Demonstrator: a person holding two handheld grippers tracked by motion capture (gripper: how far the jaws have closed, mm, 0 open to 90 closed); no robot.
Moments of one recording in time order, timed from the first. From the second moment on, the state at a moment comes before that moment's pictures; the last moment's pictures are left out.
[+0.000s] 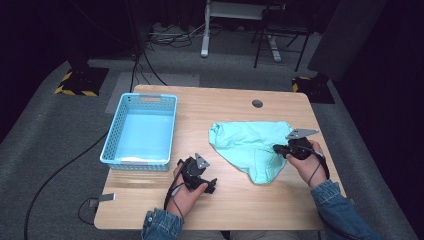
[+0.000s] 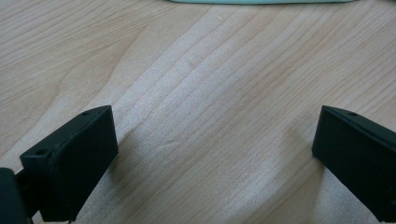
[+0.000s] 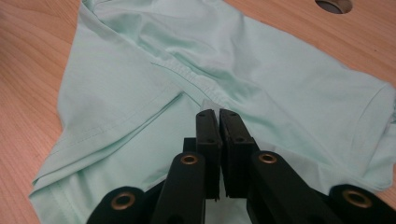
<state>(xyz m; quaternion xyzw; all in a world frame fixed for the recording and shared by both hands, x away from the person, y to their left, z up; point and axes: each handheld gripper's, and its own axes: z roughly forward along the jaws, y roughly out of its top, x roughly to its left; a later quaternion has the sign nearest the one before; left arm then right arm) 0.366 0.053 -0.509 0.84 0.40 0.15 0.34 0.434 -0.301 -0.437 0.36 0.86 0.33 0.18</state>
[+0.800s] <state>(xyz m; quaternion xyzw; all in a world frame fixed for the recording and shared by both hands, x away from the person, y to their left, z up) 0.366 0.053 -0.509 0.84 0.40 0.15 0.34 0.396 -0.341 -0.427 0.38 0.84 0.34 0.19</state>
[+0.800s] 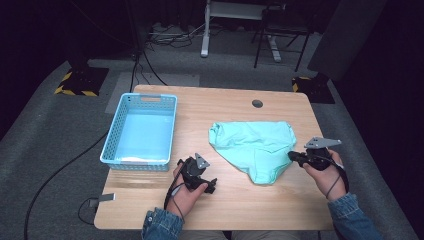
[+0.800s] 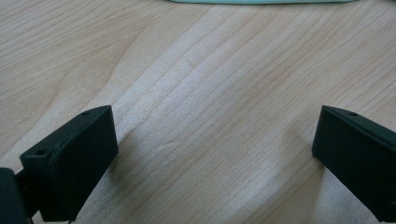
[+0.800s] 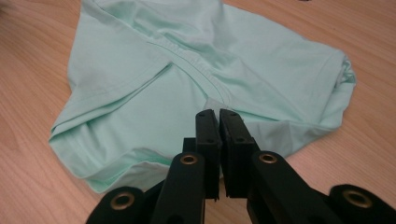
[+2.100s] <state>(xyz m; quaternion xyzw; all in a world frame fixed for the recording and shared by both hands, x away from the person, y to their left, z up) 0.364 0.053 -0.509 0.84 0.40 0.15 0.34 0.388 -0.327 -0.474 0.37 0.85 0.33 0.16</state>
